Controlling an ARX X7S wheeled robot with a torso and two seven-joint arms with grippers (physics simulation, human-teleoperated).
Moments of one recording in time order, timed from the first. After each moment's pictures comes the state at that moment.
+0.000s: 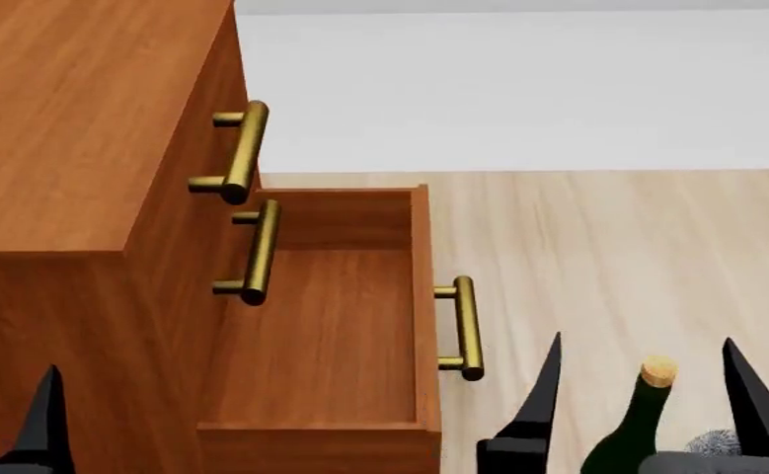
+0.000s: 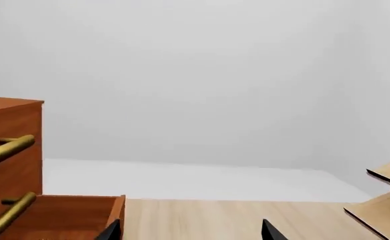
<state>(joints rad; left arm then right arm) -0.20 -0.78 0.41 0.97 -0.95 -0.47 -1.04 0.17 0.78 -0.27 -0.93 0.78 0.56 0.91</state>
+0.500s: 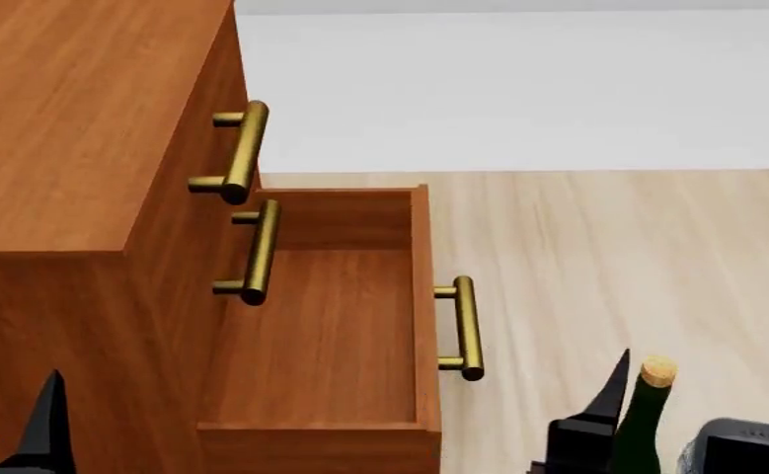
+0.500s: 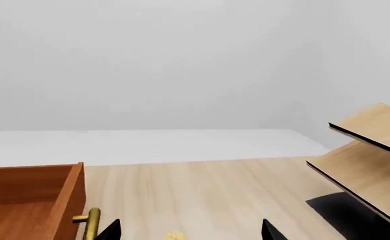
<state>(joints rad) -0.19 -0.78 0.41 0.96 -0.93 -0.45 -1.03 0.16 0.80 -0.19 -0.80 0.89 0.58 0.95</state>
